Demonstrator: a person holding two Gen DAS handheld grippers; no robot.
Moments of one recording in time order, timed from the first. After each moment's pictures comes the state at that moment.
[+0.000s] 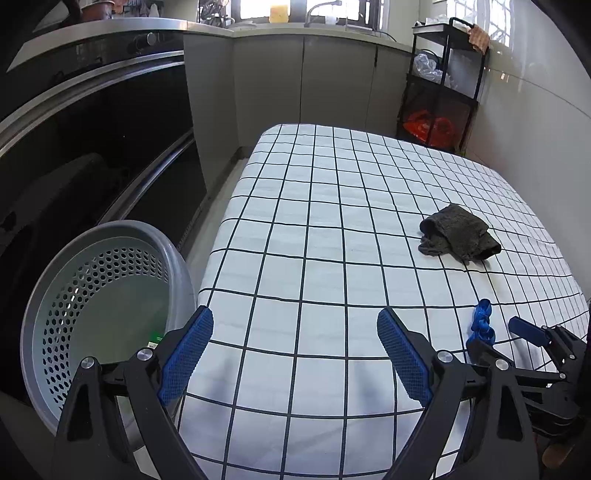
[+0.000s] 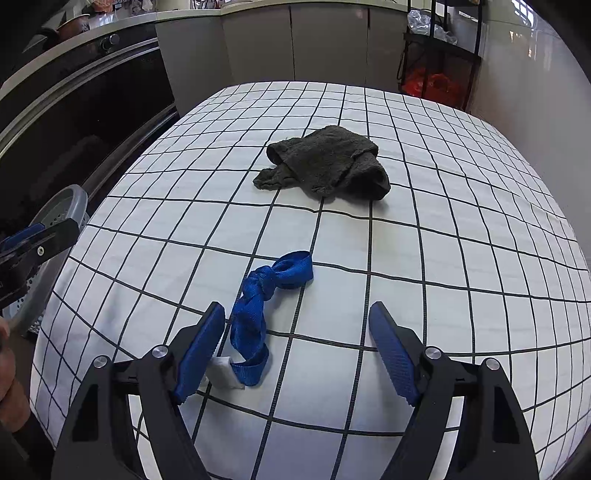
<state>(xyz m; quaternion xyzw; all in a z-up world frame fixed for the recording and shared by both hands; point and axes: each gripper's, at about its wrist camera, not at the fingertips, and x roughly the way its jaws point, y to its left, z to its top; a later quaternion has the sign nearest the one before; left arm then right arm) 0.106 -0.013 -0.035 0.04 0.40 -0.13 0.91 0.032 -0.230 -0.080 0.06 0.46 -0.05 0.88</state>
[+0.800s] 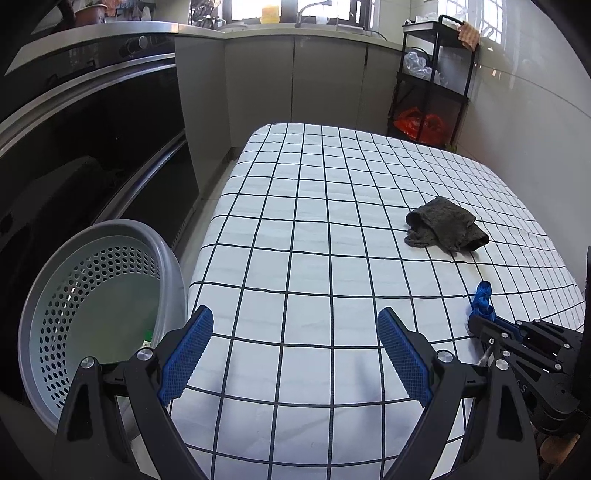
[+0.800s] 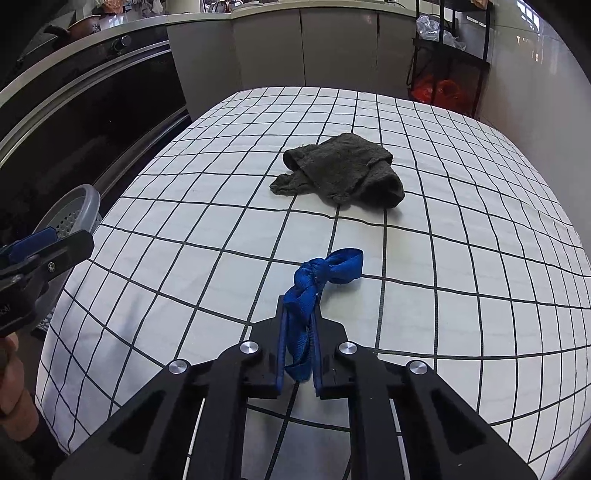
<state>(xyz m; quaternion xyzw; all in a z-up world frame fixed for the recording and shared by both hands) 0.094 -0.019 -0.034 0.05 0.40 -0.14 0.91 0.029 -0.223 -0.075 0.06 0.45 -0.02 0.89</state>
